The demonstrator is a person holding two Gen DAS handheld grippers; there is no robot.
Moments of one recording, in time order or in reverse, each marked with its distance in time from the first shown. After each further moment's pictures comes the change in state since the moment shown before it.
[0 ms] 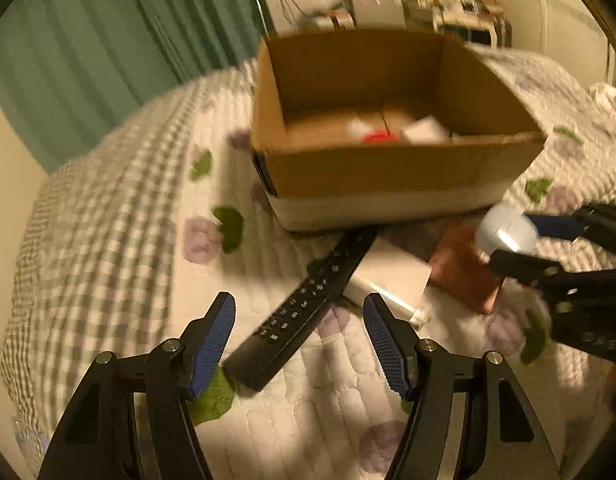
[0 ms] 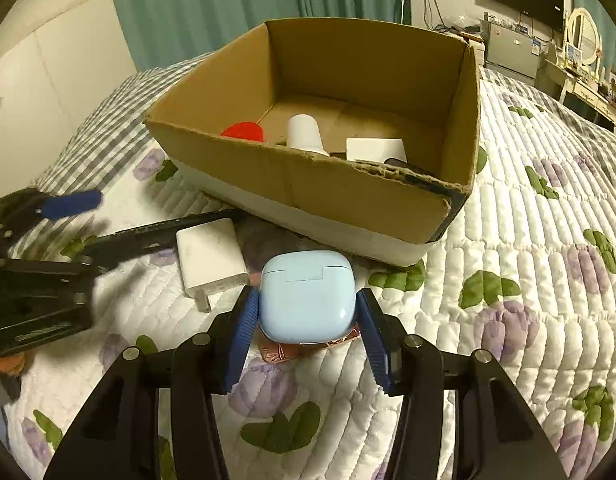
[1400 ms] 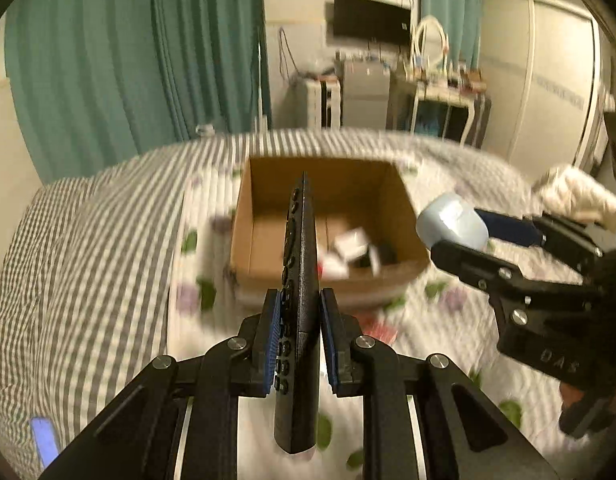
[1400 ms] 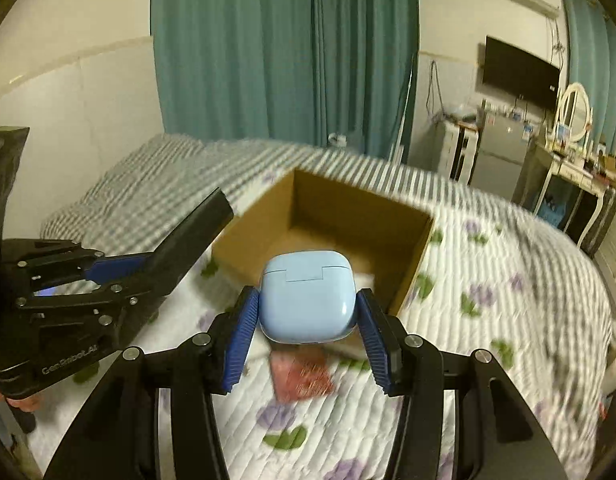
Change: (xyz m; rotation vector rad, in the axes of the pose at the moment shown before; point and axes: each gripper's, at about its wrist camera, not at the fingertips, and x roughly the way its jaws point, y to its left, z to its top) left arm -0.128 -0.005 0.045 -0.154 -0.239 -0.160; right arm -0.135 0.030 0.059 -0.118 -0.274 -0.050
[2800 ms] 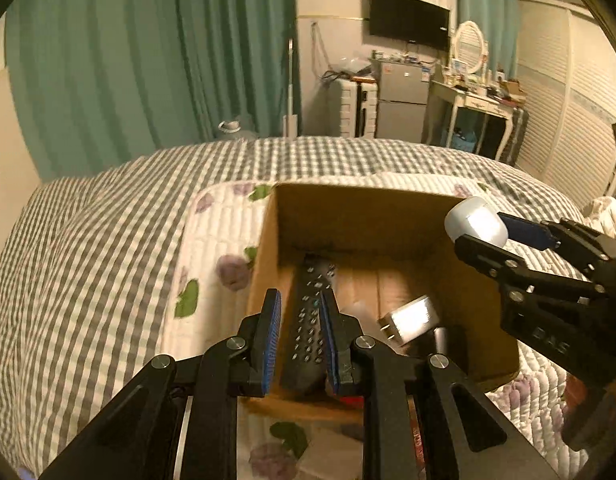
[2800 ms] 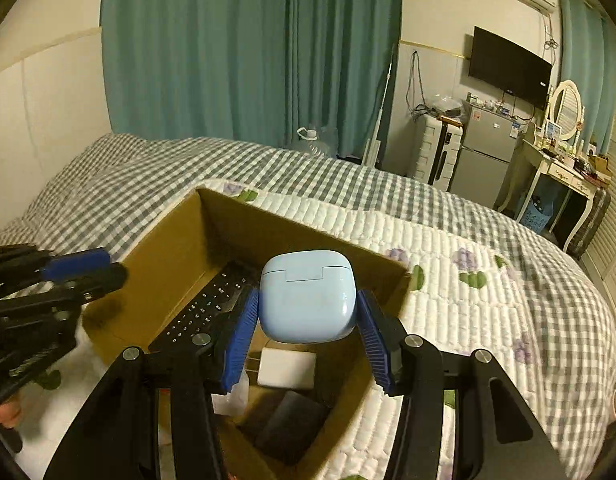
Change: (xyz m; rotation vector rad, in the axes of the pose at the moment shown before) left arm 0.116 0.036 0.052 -0.071 0.029 0.098; right arm 0.140 -0.067 0.049 0.004 0.047 -0.083
